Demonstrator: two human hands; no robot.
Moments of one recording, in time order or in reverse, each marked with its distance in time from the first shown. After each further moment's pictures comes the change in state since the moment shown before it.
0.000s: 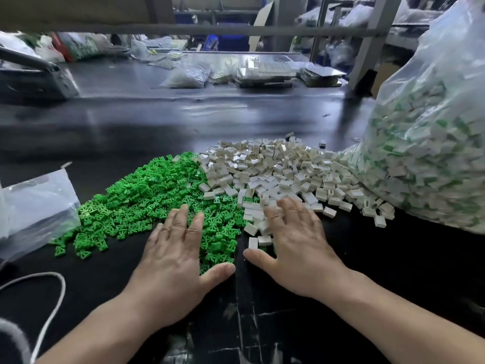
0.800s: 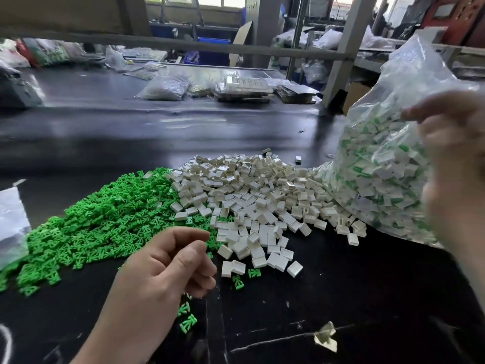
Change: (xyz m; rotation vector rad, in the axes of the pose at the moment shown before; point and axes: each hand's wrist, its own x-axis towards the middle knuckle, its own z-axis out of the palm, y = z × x) left_hand -0.002 0.048 -0.035 -1.287 0.238 0.061; right_hand -0.053 0.069 -0.143 0.460 1.053 -0.060
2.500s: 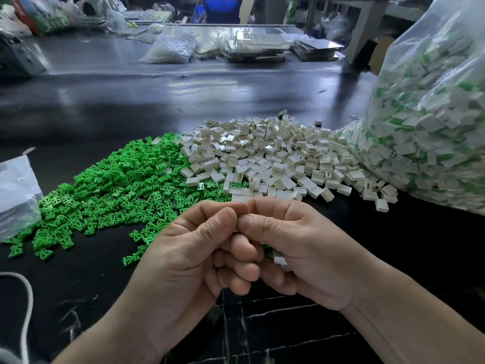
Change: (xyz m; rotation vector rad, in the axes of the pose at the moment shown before) left_hand -0.003 -0.010 0.011 -0.792 -0.306 -0.318; right_hand -0.087 -0.034 0.099 1.024 -1.079 0.815
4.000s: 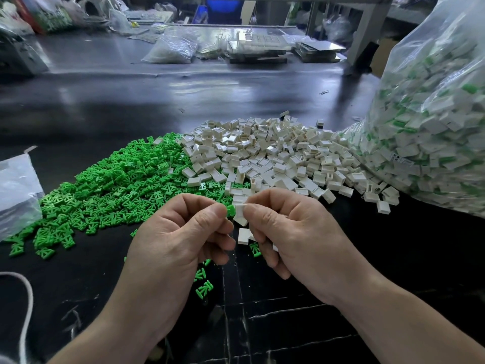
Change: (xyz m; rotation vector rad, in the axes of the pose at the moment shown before) left_hand 0.005 -0.001 -0.015 0.465 0.288 0.240; right_hand 0.006 0.010 -0.005 -0.287 0.271 -0.175
